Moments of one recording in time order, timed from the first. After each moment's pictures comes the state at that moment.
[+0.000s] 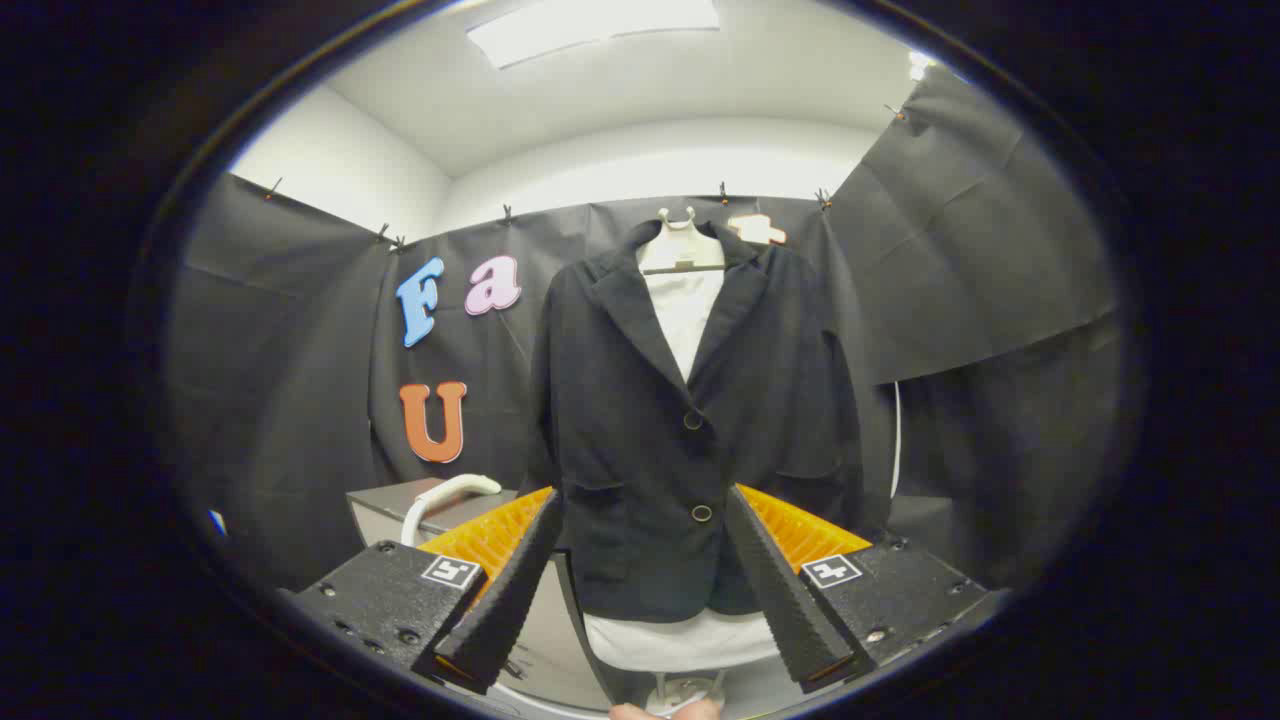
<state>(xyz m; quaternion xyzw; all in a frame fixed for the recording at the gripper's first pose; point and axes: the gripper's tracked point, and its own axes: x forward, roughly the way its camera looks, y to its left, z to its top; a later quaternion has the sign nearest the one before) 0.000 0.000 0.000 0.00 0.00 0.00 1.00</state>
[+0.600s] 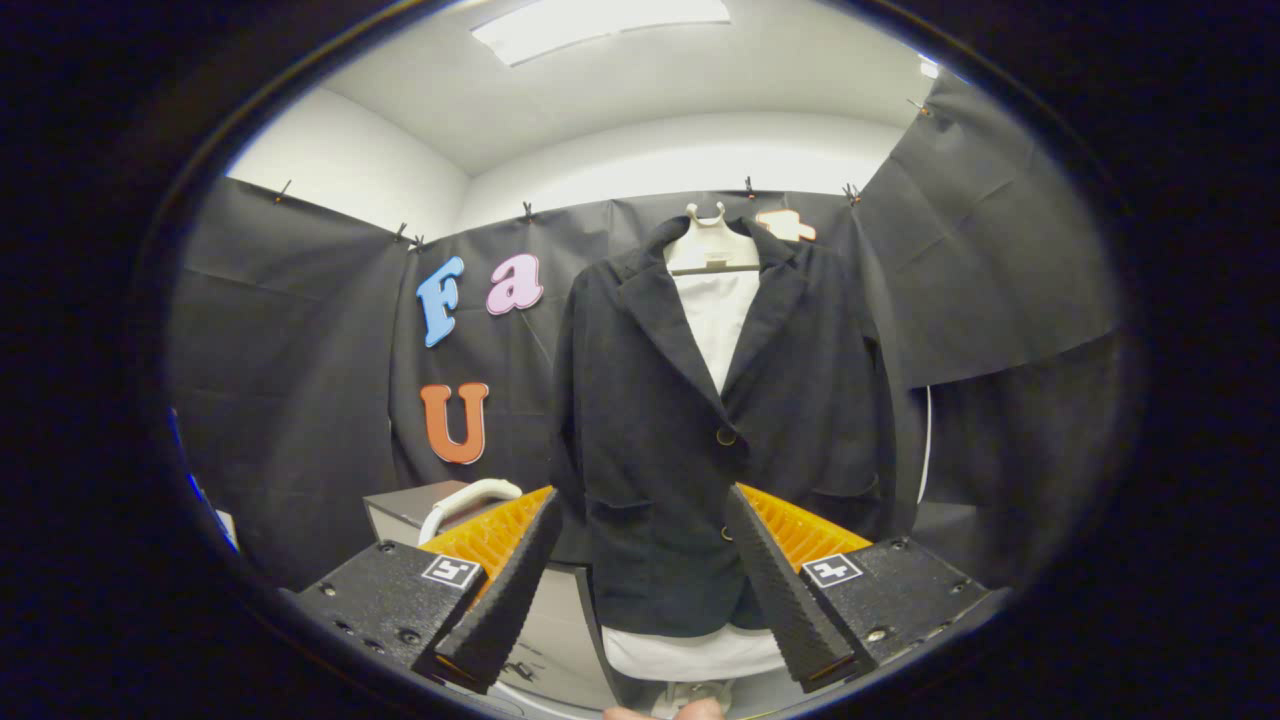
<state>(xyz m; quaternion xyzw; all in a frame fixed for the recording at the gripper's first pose) 0.017 0.021 0.023 -0.01 -0.01 0.03 1.00</state>
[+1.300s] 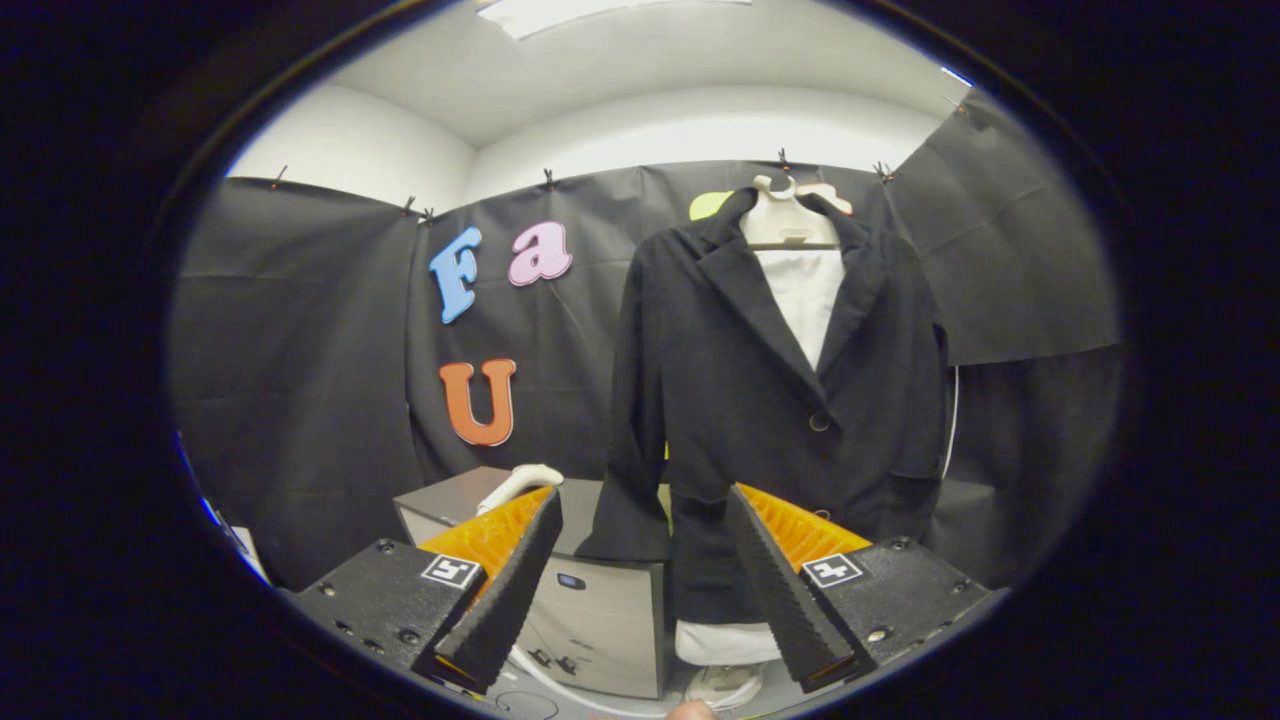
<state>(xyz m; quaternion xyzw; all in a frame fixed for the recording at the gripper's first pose) 0.046 0.133 0.017 -0.01 0.07 0.04 1.00</state>
